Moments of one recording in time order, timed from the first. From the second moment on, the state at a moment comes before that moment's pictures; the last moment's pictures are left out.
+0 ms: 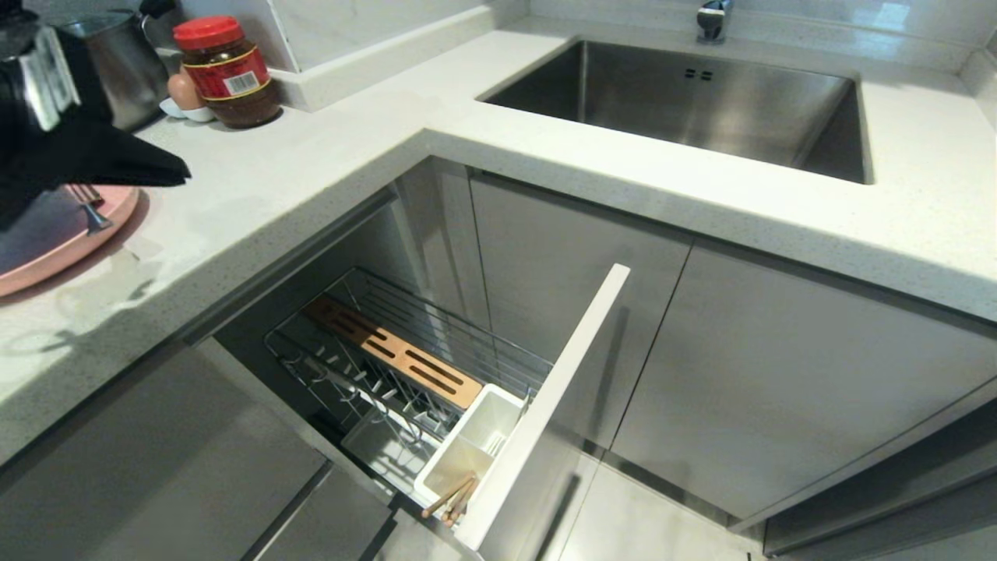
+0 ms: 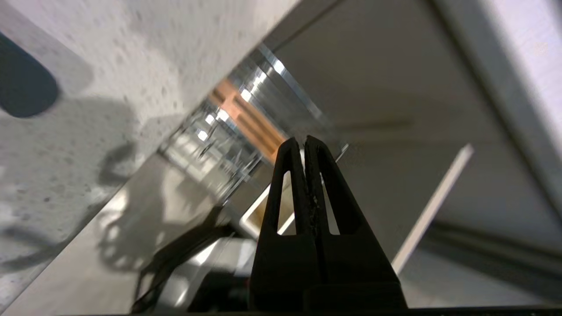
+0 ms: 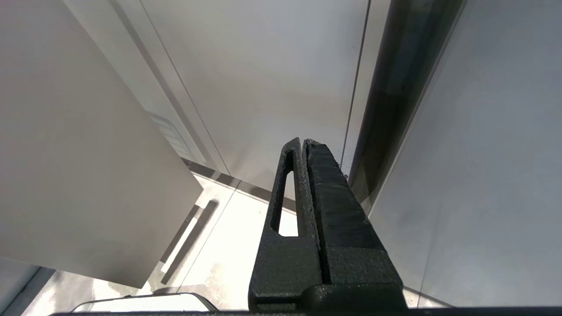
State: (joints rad) left arm -0.38 1.40 -1.83 0.90 0.19 -0.57; right arm -0.01 0.00 0.00 -0.01 -0.05 0.10
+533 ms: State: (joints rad) left arm -0.49 1.55 -1.82 1.24 0.03 -0.42; right arm -0.01 0.00 0.00 -0.01 -0.05 0.10
